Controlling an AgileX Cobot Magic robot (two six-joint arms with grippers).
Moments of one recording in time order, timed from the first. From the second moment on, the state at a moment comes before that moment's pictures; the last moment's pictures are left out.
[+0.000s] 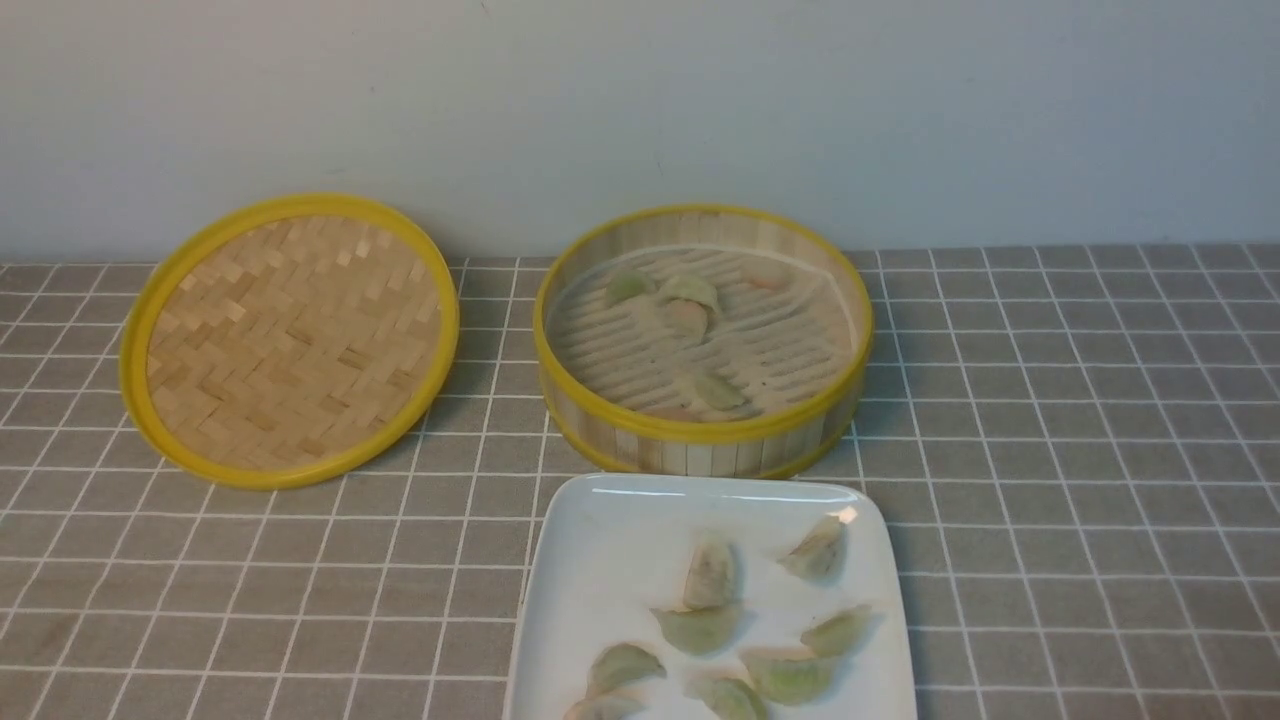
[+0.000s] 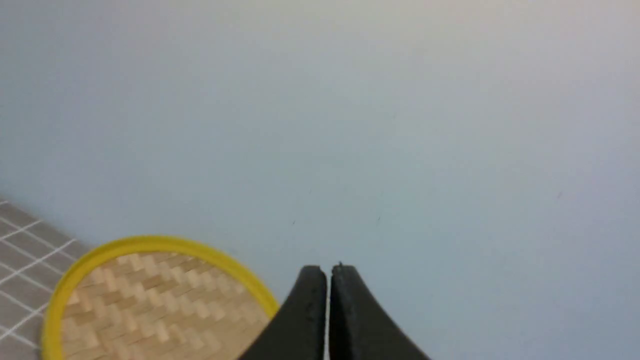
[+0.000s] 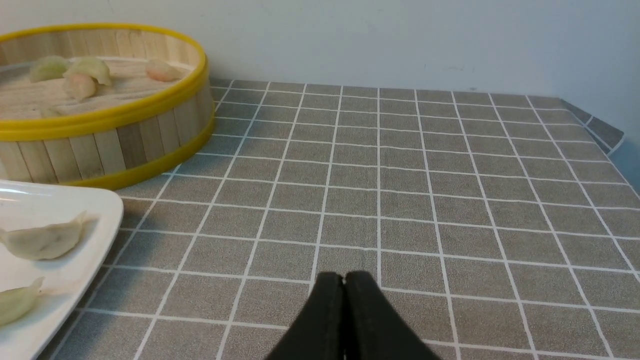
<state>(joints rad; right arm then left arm) 0.02 -0.02 0.02 -0.05 0.39 0.07 -0.06 -0.01 0.00 -0.57 -0.22 -0.09</state>
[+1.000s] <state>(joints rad) 0.05 0.55 -0.66 0.39 0.76 0.12 -0.07 1.43 -1.30 -0.43 0.98 0.34</state>
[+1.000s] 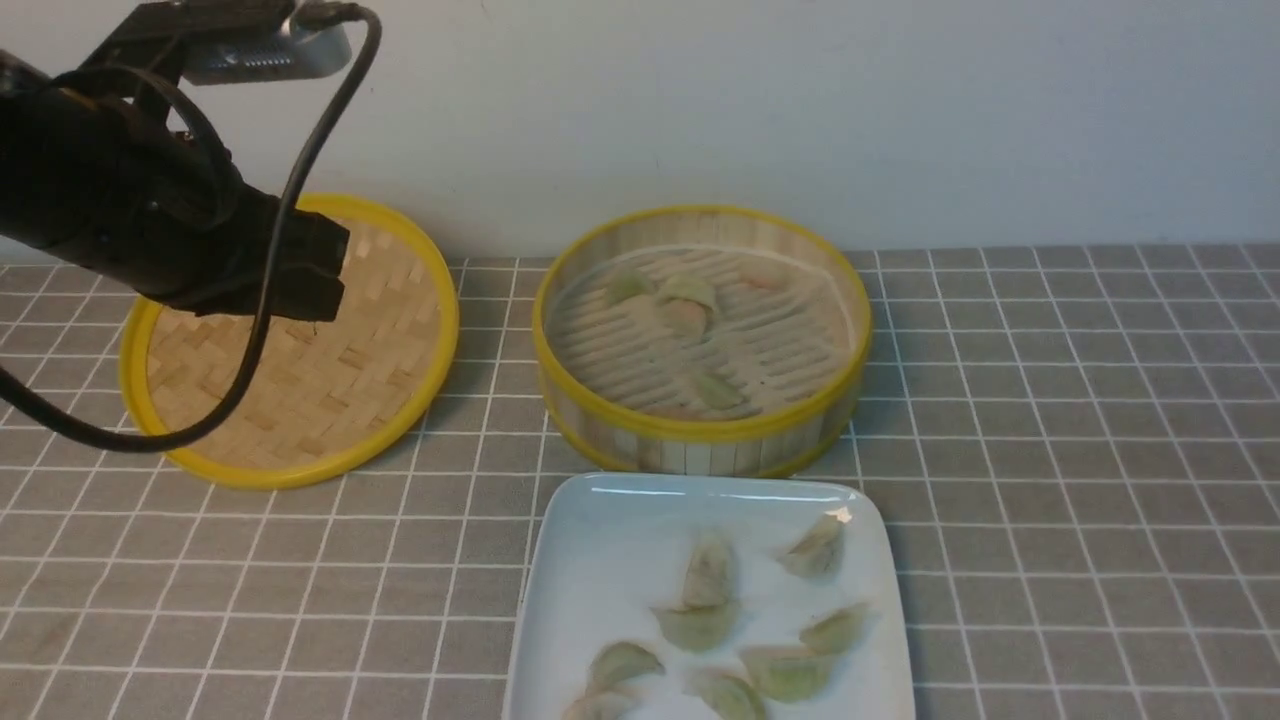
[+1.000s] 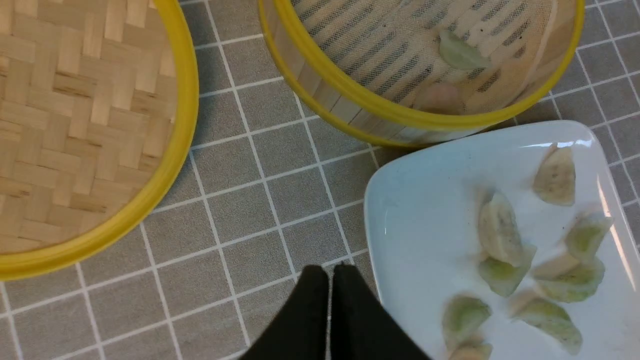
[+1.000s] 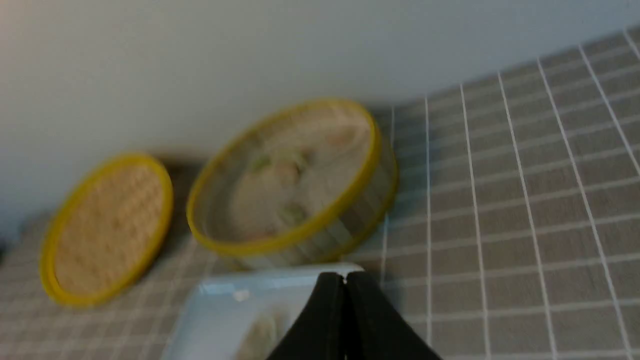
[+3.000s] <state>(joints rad) 0.50 2.40 -2.23 0.06 1.24 0.08 -0.07 1.42 -1.27 -0.44 1.04 0.35</state>
